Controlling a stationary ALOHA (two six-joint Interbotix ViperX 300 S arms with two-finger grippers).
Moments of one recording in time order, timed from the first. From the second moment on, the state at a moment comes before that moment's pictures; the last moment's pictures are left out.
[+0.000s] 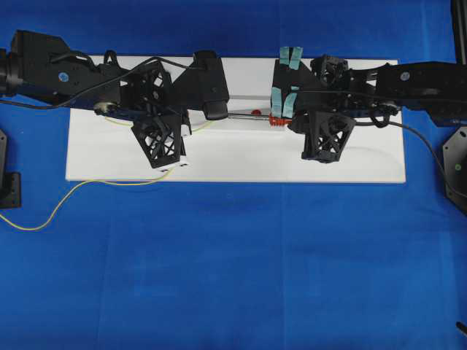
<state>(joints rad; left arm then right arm) 0.13 0.05 0.52 0.01 0.49 -0.09 -0.19 -0.07 0.71 0.00 0.40 0.09</state>
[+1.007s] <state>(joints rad) 0.10 -0.27 0.65 0.01 0.55 -0.10 -0.19 -0.08 0.71 0.00 0.40 0.08</state>
